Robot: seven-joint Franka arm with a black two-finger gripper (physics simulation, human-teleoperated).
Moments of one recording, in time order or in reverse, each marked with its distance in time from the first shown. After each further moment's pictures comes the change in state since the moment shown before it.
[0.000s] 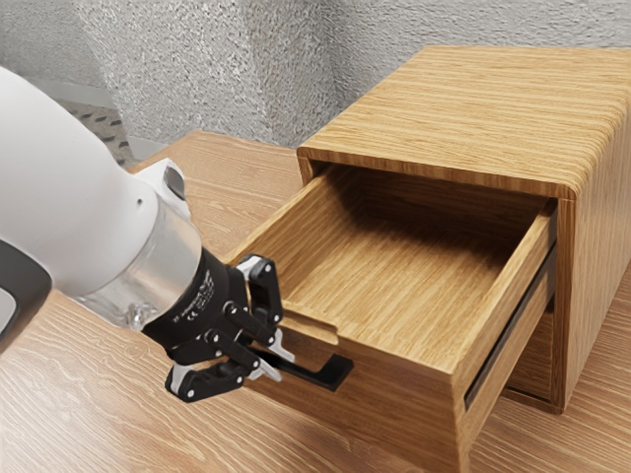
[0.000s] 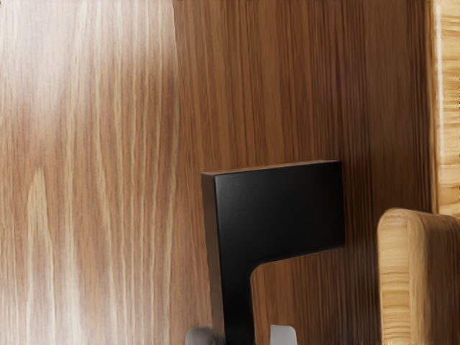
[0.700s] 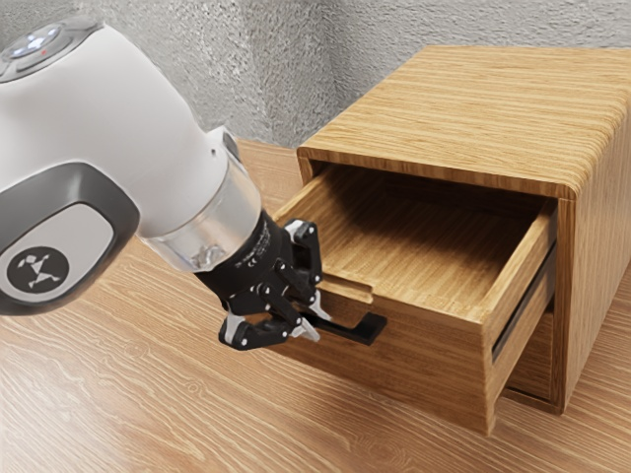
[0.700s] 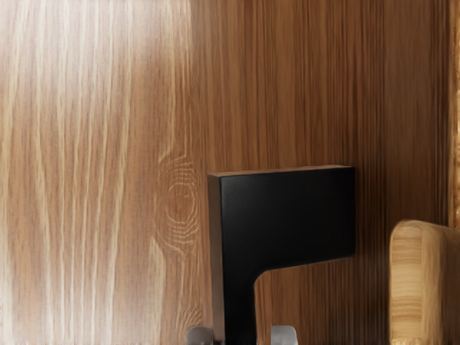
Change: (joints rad) arm 0.022 0.173 0.025 0.133 0.007 0.008 0.000
